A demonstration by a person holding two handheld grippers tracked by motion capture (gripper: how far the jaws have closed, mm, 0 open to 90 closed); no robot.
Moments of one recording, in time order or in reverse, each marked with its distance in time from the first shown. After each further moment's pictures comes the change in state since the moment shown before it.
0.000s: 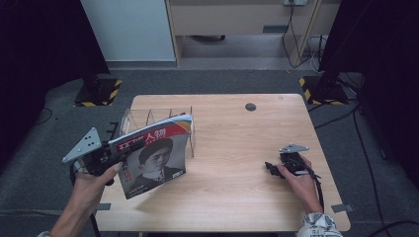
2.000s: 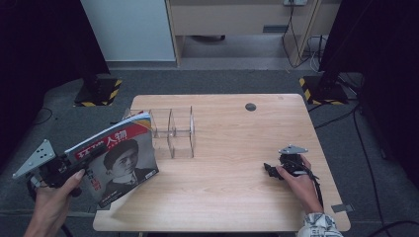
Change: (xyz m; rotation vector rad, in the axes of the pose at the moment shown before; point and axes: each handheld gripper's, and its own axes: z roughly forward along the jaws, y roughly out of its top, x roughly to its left) left arm 0.028 -0.020 -0.081 -0.045 0.158 -0.056; right arm 0.003 -0.004 0.004 -0.015 -0.023 0.004
